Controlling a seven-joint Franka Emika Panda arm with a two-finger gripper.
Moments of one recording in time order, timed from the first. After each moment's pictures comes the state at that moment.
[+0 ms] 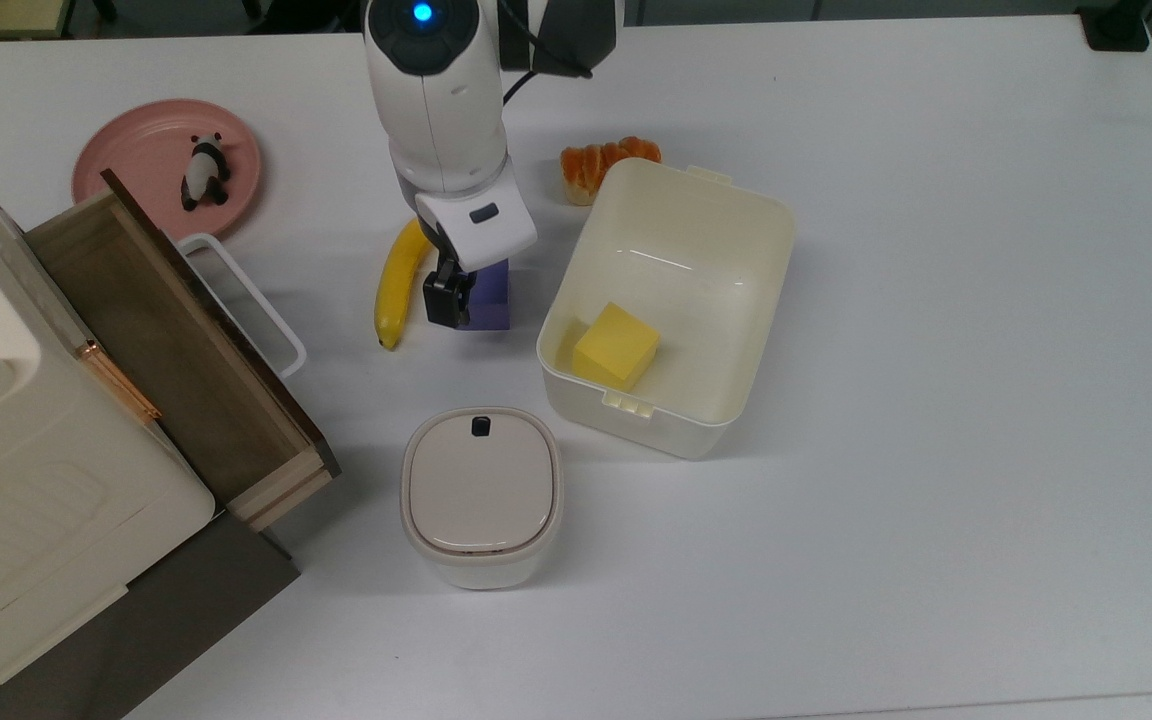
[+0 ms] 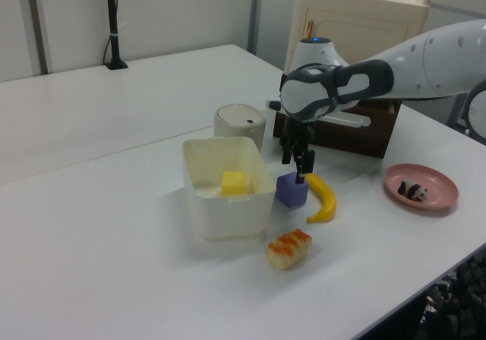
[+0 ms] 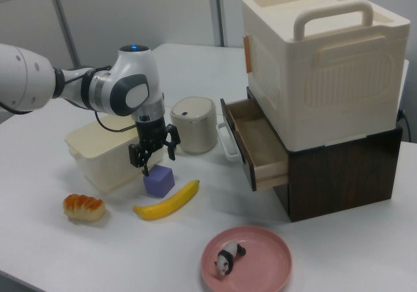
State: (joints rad) arm 0.05 0.30 -0.05 -1.84 0.01 2.12 -1.29
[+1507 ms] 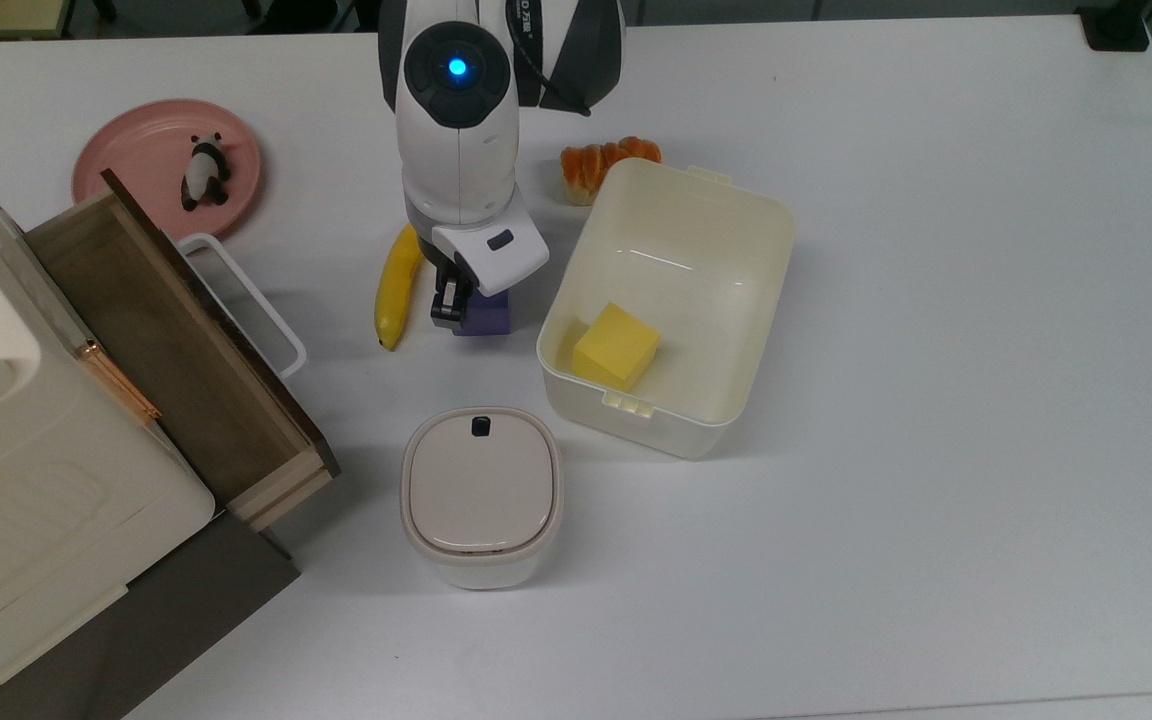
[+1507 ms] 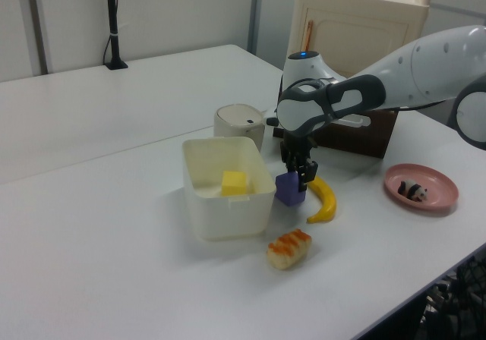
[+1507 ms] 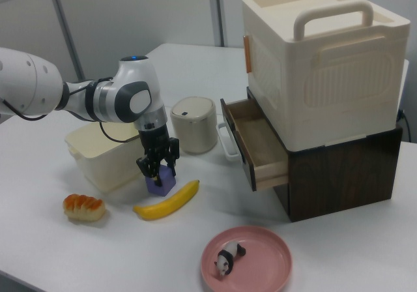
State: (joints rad) arm 0.06 0.35 -0.05 -1.84 -0.11 2.12 -1.37
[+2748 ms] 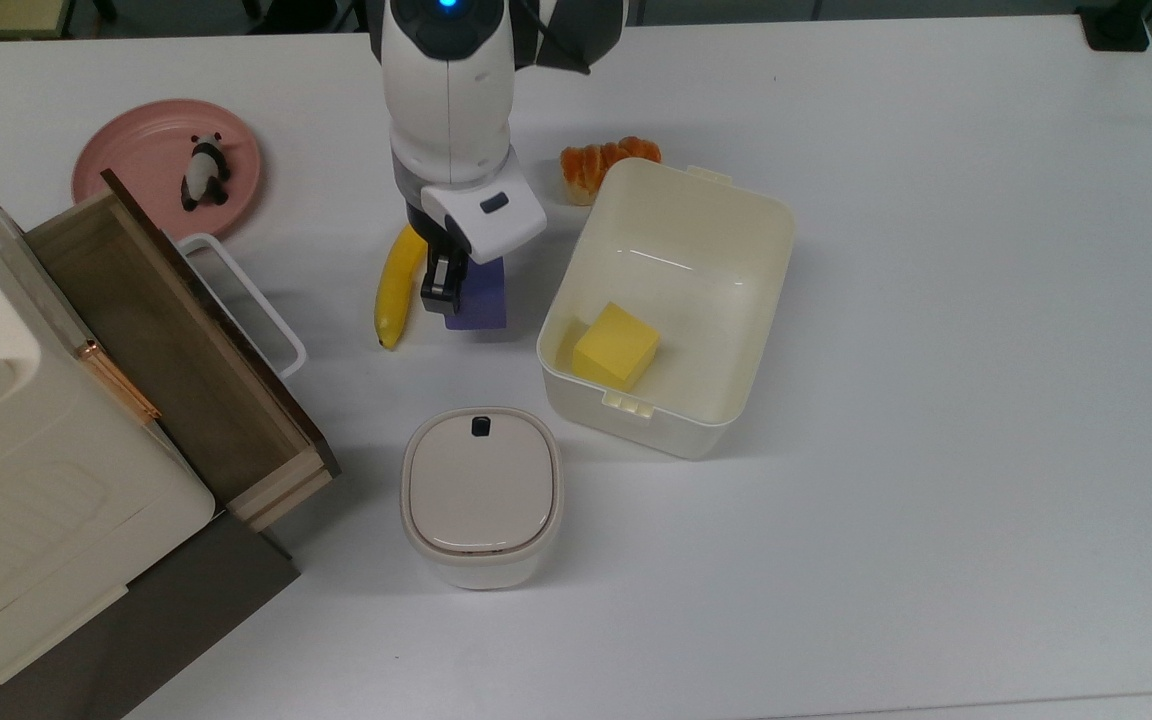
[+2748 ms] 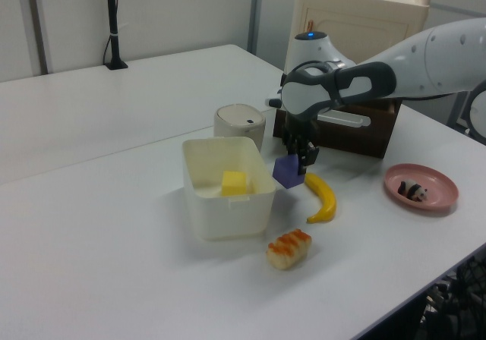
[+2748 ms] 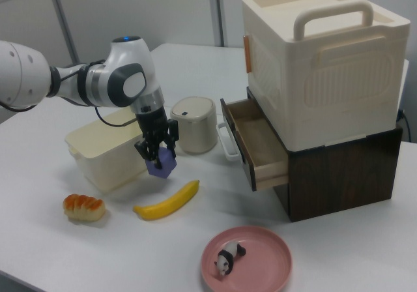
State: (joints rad) arm 0.06 0.29 -0.05 -1.81 -0.11 2.11 -1.37
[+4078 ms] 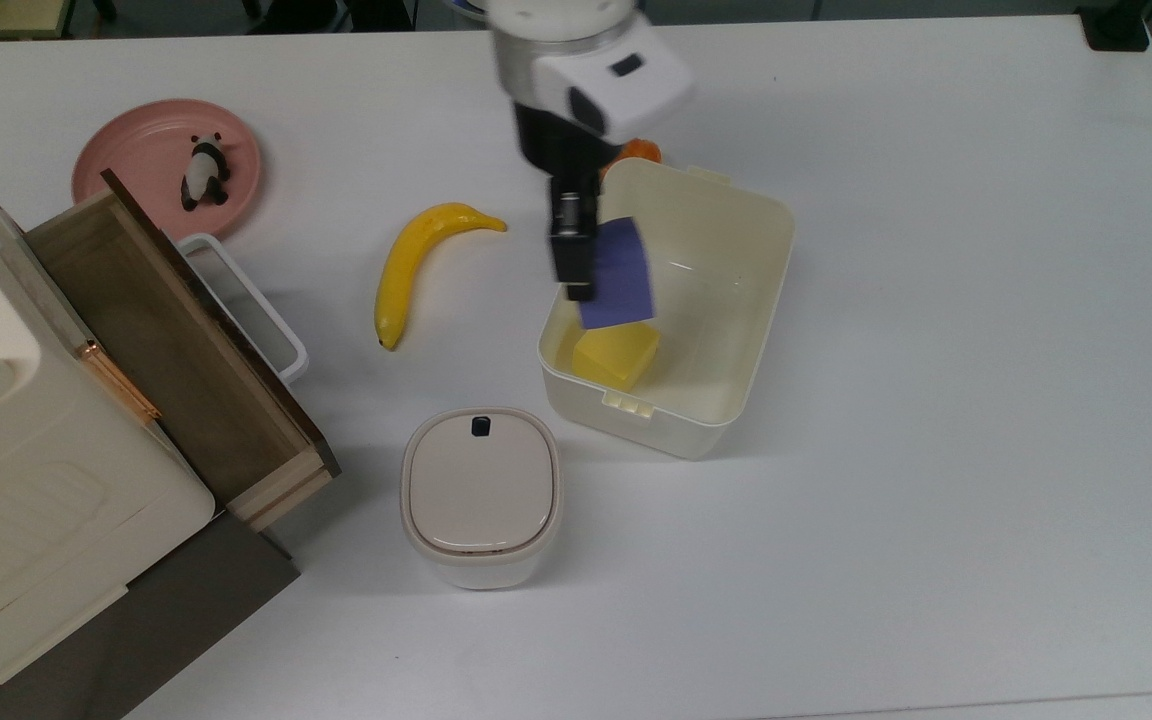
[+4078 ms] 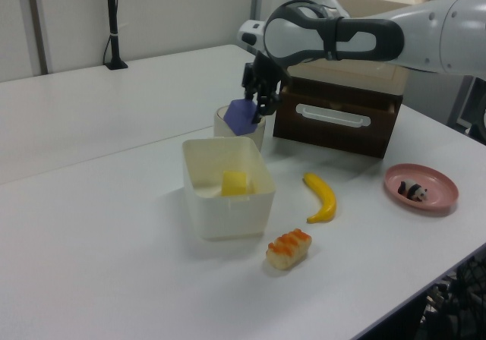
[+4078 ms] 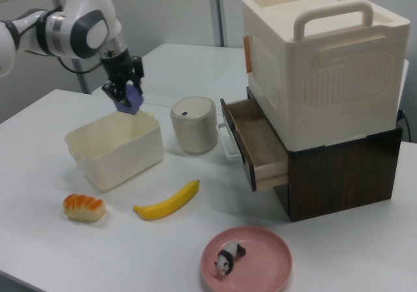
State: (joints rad) arm 0.13 0.24 0.02 -1.59 0.03 2.11 -1.37
